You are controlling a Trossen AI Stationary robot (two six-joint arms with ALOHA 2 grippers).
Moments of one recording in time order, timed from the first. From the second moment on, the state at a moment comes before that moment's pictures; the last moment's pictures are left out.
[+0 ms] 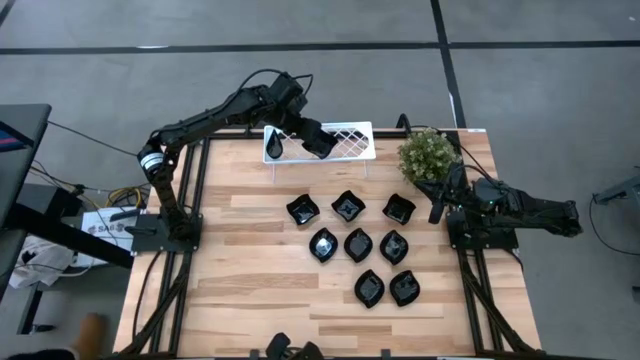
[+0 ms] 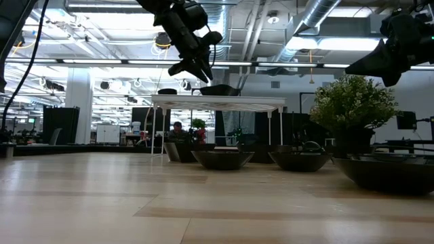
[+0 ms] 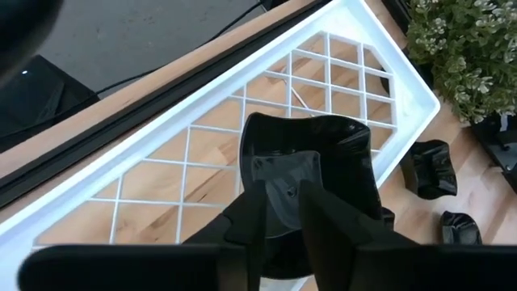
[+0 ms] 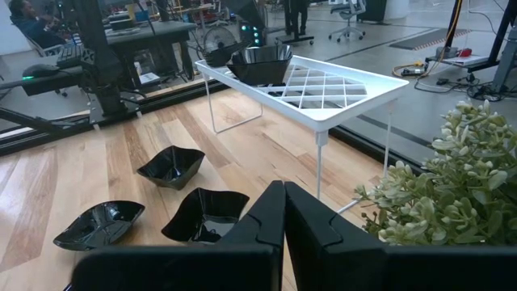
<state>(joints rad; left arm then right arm) 0.56 1.96 1.72 -0.80 0.11 -0.37 -0.04 0.00 0.25 -0.46 0.45 0.20</state>
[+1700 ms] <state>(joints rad) 0.15 1.90 1.15 -0.80 -0.07 -0.79 -0.04 0.00 0.25 -0.46 0.45 0.20</state>
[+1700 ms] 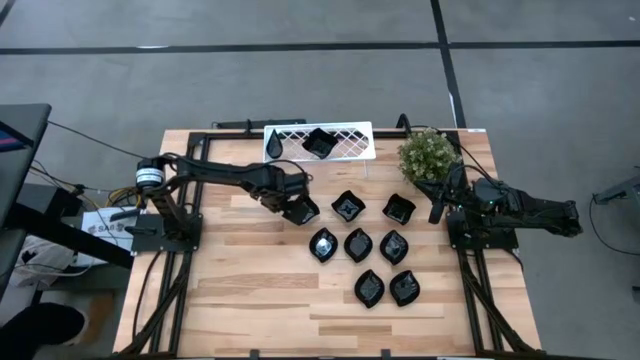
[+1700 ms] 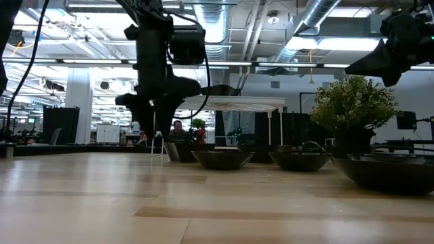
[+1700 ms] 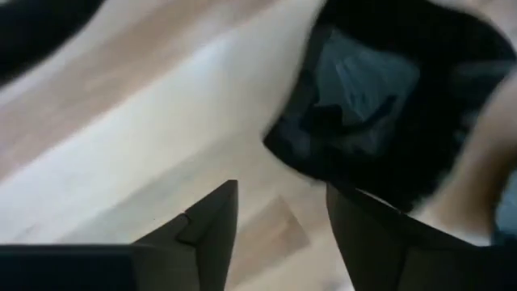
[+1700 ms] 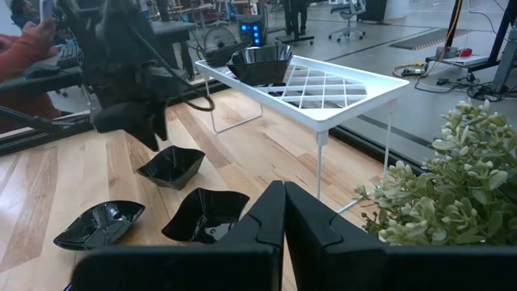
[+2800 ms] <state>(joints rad) 0.23 1.91 1.08 -0.58 -0.10 -0.67 -0.04 0.00 0.25 -0.46 0.45 0.20</state>
